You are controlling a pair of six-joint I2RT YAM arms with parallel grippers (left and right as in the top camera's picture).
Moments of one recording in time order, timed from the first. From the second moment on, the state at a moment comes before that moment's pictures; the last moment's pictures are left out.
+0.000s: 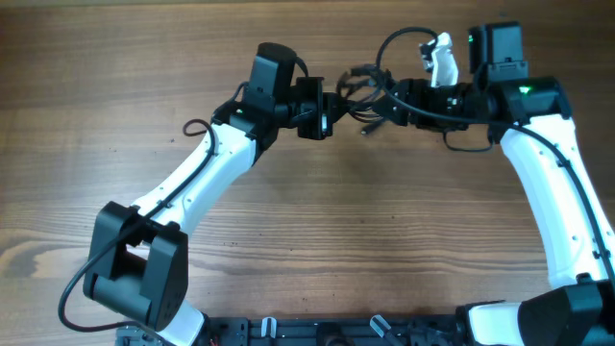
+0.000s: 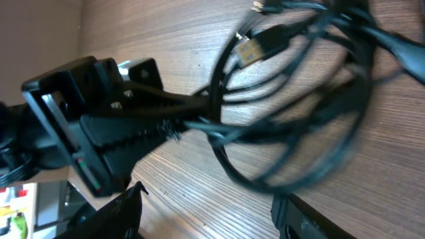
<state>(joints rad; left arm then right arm) -0.45 1.75 1.25 -0.14 0.66 -2.07 0.14 1.56 1.45 -0.94 -0.62 0.25</state>
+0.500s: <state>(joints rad) -0.45 1.75 1.25 -0.05 0.69 -2.09 0.17 1.56 1.45 -0.93 -0.50 0.37</state>
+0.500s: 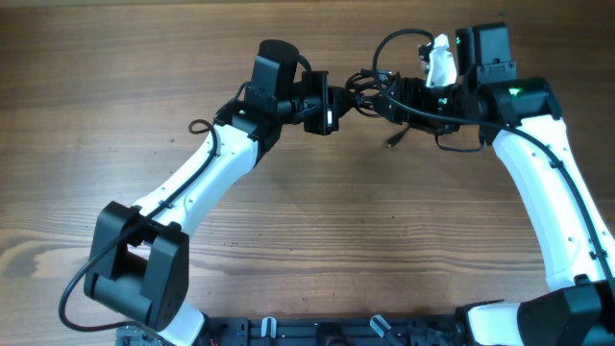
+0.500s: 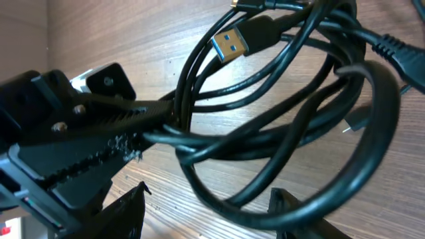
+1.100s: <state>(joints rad) -0.47 1.75 1.25 0.00 0.66 -2.05 0.21 1.61 1.45 -0.83 -0.41 0.53</state>
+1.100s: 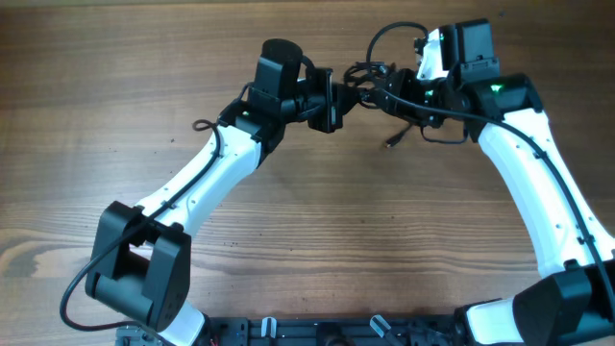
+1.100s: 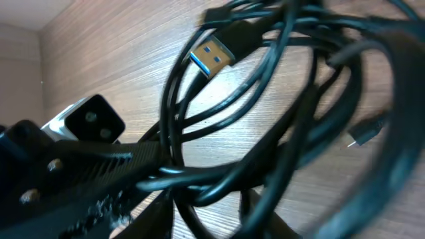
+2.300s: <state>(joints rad) -0.30 1.74 1.25 -0.68 0.36 -1.15 -0.38 1.28 1.45 -1.09 -0.79 0.26</state>
